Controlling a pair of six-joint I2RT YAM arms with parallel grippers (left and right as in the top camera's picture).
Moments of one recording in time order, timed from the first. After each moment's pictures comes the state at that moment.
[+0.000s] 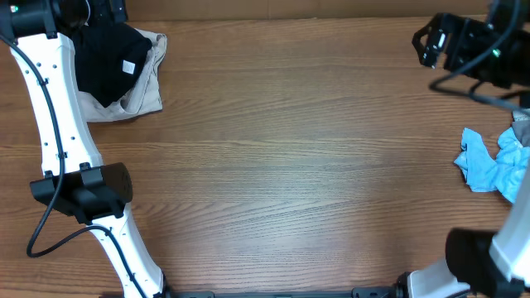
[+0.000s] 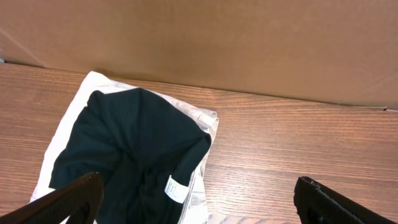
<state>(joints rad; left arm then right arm) 0.21 2.24 2.66 -1.18 0.14 -0.01 -0.08 1.72 2.55 -1.64 -0.28 0.17</state>
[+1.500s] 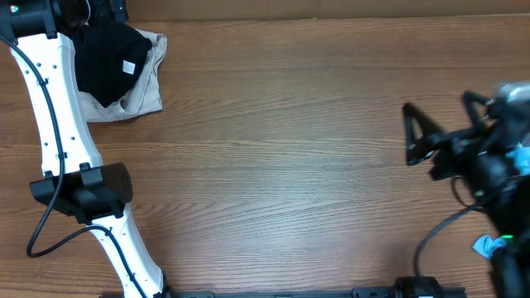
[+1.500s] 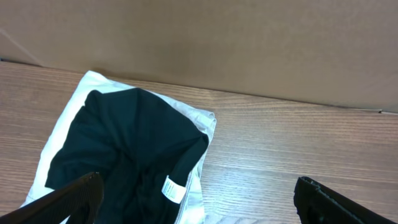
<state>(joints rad) 0.21 2.24 2.66 -1.18 0.15 -0.02 0.01 0.82 1.33 -0.73 -0.30 0.10</state>
